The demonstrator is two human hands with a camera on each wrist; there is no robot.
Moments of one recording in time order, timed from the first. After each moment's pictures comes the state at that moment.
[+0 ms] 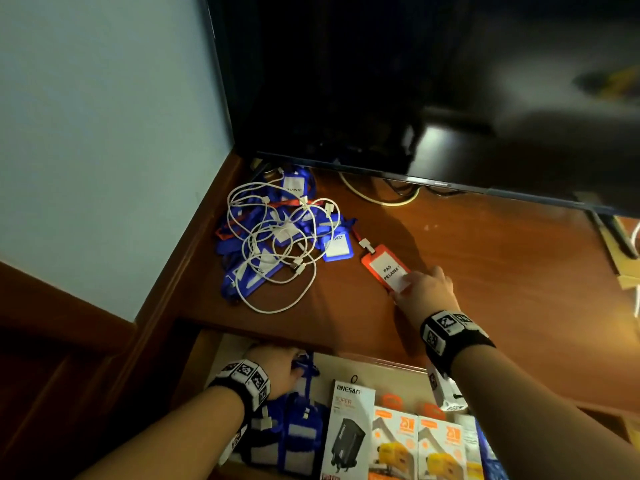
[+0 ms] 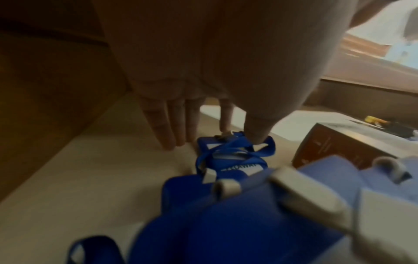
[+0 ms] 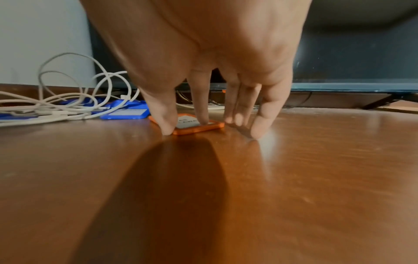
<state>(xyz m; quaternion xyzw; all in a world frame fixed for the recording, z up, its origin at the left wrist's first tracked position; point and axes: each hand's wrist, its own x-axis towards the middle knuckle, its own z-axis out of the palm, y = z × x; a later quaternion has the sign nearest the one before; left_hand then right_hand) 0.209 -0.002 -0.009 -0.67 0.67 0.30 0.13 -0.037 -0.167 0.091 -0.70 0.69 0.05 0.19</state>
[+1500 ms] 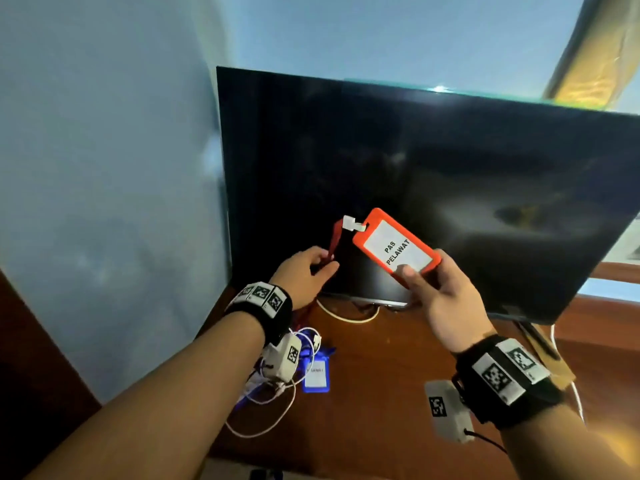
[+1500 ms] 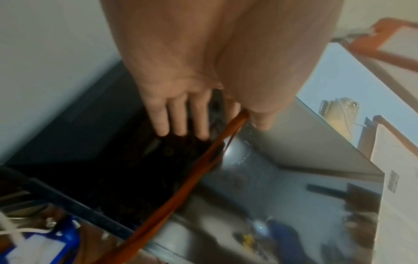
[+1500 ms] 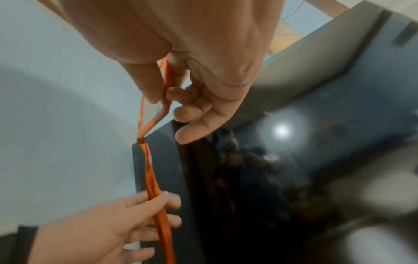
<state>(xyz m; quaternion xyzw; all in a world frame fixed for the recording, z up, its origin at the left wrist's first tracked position) 0.206 -0.176 0.305 -0.68 0.62 0.20 -0.33 -0.052 -0.142 0.353 -0.68 0.46 -0.48 0.32</state>
